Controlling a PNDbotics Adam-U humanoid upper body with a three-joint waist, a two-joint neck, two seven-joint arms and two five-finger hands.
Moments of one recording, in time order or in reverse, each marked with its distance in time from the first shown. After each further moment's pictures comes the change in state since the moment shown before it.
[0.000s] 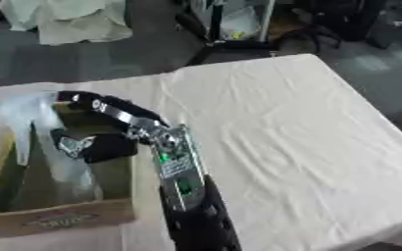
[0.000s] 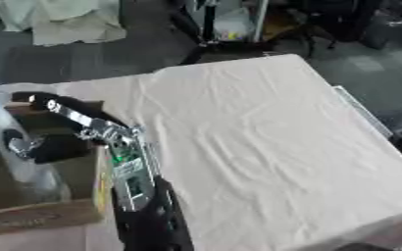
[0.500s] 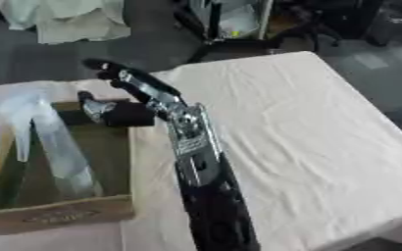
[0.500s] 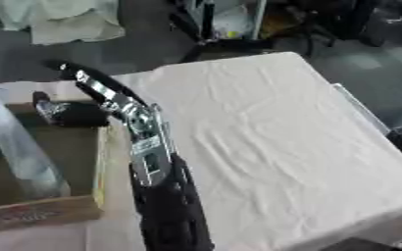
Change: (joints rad) left arm 0.012 0.009 0.000 0.006 -0.012 -0.002 0.002; right arm -0.050 -0.083 -0.046 0.028 -0.044 0.105 -0.185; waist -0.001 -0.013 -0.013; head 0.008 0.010
